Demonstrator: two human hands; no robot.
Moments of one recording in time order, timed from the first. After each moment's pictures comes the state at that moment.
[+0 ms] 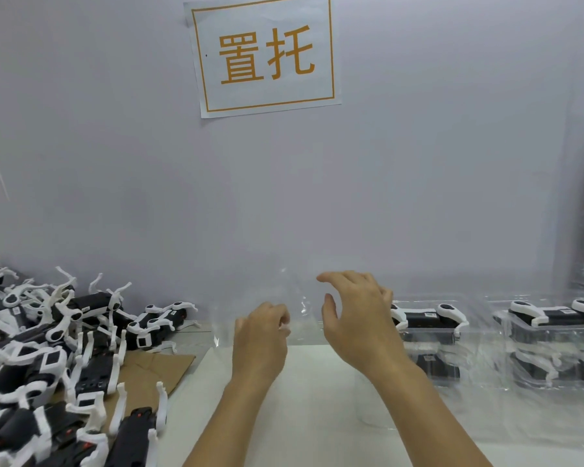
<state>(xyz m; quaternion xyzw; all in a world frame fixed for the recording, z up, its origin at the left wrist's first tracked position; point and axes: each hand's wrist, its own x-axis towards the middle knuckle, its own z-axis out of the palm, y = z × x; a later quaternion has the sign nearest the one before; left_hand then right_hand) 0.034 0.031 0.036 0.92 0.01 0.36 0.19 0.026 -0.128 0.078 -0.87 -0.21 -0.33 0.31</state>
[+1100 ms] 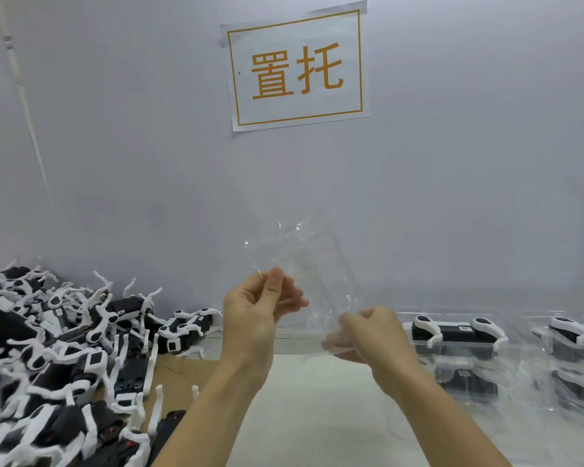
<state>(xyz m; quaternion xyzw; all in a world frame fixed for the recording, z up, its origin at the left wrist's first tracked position) -0.031 0.045 0.106 0.56 -0.11 0.33 0.75 0.010 -0.100 0.088 -0.71 -0.04 -0.02 0.70</state>
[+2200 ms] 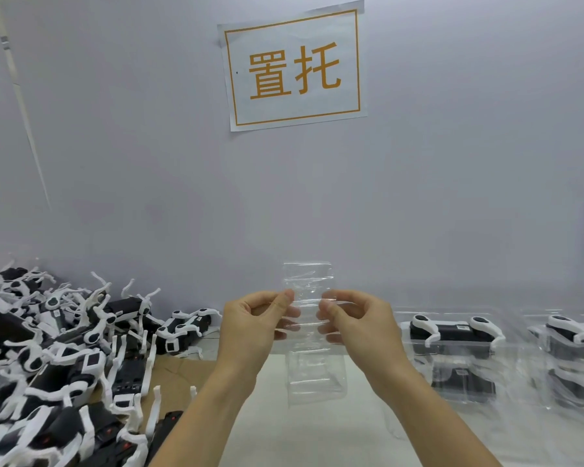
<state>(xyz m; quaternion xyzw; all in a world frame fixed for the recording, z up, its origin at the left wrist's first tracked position) -0.025 0.056 0.091 0.67 -0.01 0.29 0.68 0.005 -0.094 0.084 -0.65 -0.15 -0.09 0.74</state>
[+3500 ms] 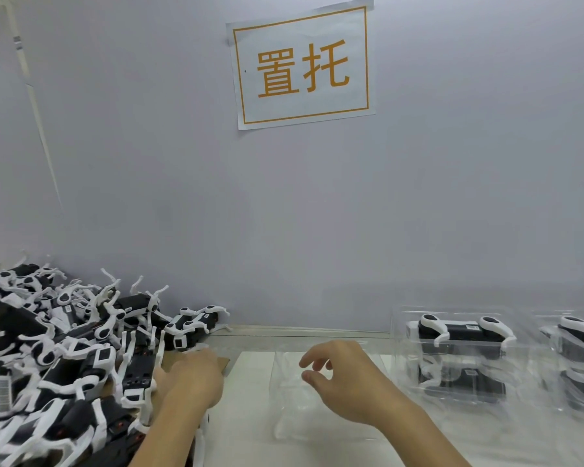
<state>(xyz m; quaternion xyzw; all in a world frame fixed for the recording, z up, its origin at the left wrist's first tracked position) -0.027 0.141 0.044 0.95 0.32 0.05 0.00 0.015 -0.085 0.033 -0.89 -0.30 -0.06 0.33</state>
